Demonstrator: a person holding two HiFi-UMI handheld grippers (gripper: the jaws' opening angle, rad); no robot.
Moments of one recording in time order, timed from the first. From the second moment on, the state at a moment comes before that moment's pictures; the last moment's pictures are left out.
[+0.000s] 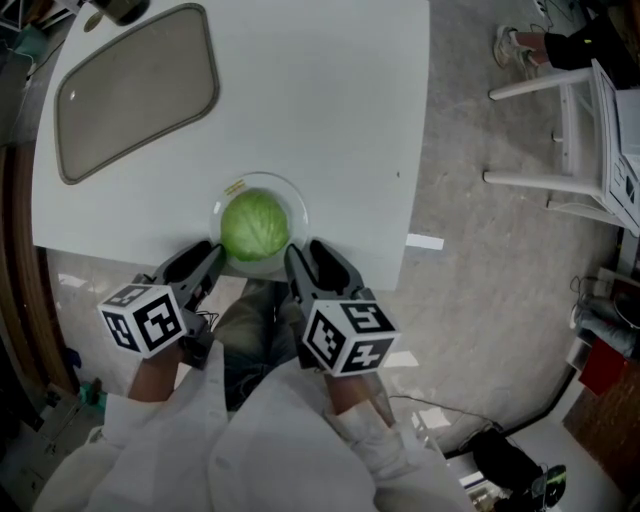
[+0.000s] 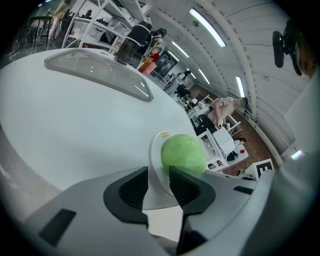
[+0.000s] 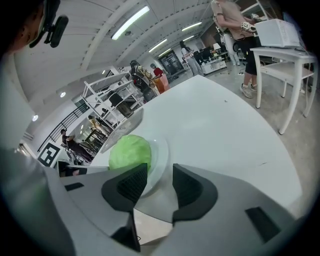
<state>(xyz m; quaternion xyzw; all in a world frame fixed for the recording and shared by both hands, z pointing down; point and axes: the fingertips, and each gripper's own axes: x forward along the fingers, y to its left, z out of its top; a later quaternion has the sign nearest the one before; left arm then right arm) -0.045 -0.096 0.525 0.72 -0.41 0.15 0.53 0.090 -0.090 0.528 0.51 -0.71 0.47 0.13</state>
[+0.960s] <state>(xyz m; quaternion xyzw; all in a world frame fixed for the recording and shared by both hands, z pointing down) -0.040 -0.094 0.525 0.70 -0.40 0.06 0.59 0.083 -0.089 0.530 0.50 -0.70 0.50 0.11</state>
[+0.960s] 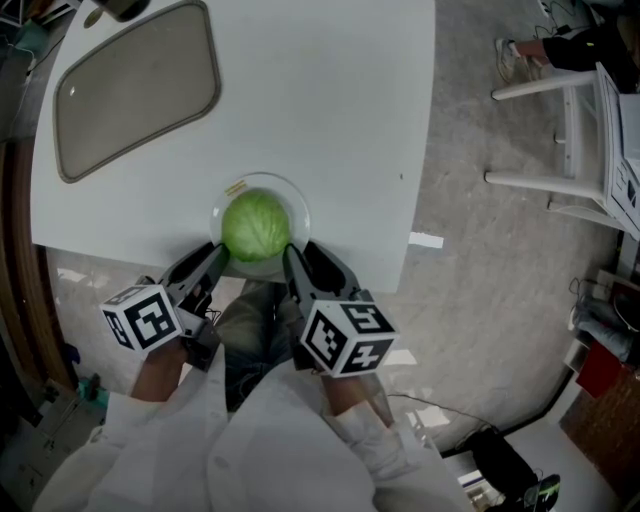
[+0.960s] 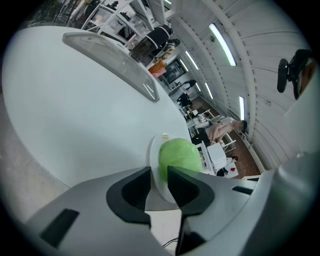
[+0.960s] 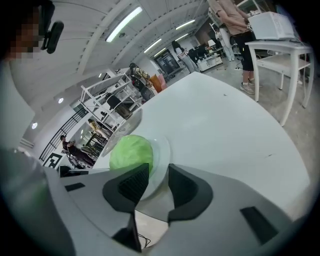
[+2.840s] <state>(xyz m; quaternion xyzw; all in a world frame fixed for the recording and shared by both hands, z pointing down) -0.039 -0.091 0.531 0.69 -0.41 0.07 0.59 0.095 -0.094 0.531 0.51 -0.70 0.48 0.12</state>
